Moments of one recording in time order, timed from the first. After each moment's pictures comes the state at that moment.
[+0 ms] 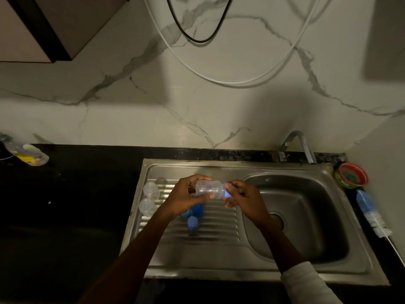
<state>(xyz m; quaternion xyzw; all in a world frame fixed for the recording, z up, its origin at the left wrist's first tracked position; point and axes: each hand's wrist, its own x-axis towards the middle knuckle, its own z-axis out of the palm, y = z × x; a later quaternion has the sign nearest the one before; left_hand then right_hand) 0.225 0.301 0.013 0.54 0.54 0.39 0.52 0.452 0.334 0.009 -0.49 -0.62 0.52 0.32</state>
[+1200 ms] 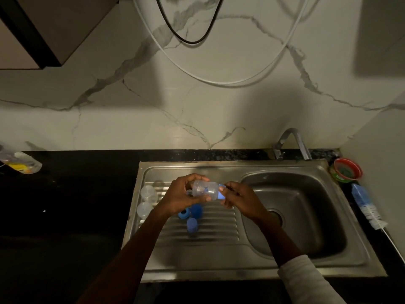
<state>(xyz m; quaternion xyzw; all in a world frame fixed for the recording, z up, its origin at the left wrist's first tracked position) 0.214 0.312 0.013 0.61 0.53 0.36 0.47 0.451 0.339 0.007 -0.47 -0.66 0.53 0.25</state>
